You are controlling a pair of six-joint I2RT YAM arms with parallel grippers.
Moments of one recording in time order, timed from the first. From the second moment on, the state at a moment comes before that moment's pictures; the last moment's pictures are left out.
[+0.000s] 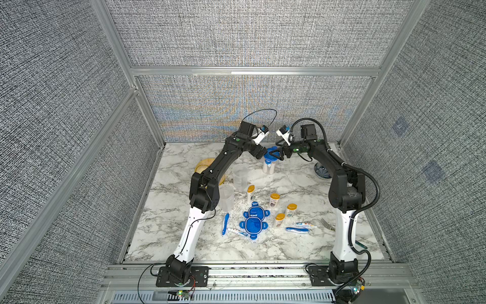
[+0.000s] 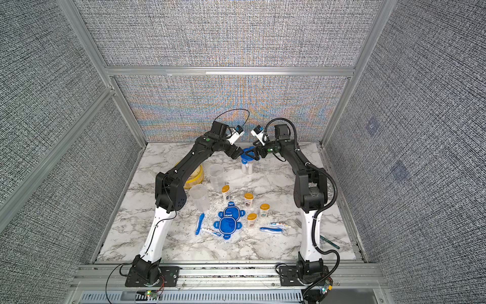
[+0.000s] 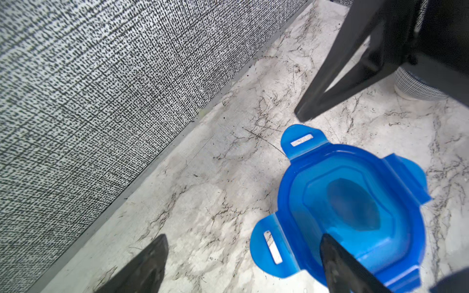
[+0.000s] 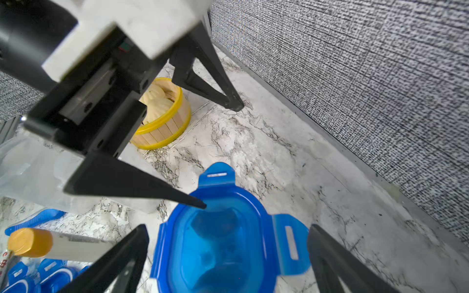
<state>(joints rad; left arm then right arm) -0.53 2.48 2.45 -0.68 0.26 0.34 0.16 2.21 1.93 -0.46 -0.85 -0.47</state>
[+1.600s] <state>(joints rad) -0.52 2.51 2.45 -0.63 0.33 0.33 0.18 2.35 2.09 -0.75 -0.79 -0.77</state>
